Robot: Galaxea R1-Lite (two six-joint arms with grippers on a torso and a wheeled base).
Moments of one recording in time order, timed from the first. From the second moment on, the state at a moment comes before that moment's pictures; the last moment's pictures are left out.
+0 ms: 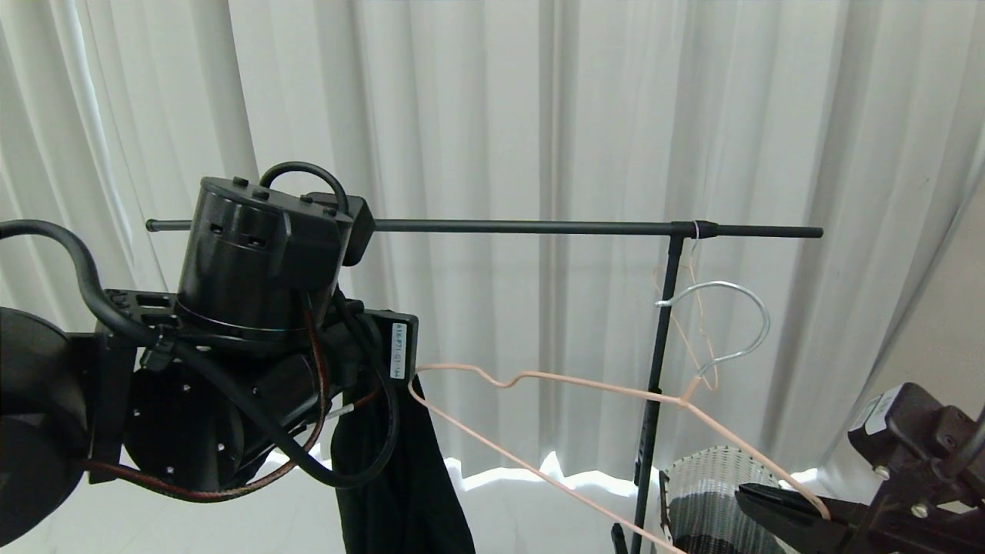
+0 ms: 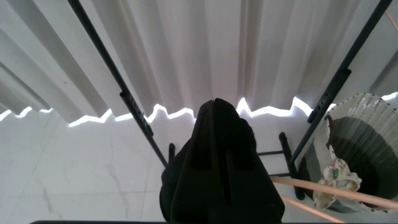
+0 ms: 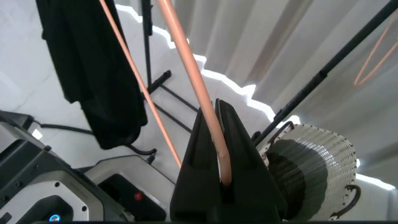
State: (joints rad) left arm -0.72 1.52 -0.98 -0.01 0.57 -0.19; right arm 1.13 1.17 -0.51 -0.17 -0.39 0.21
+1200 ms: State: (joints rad) left arm -0.69 1.52 -0.98 -0.01 0.58 -0.20; right arm 1.06 1.28 -0.59 -0.22 -0.27 0.21
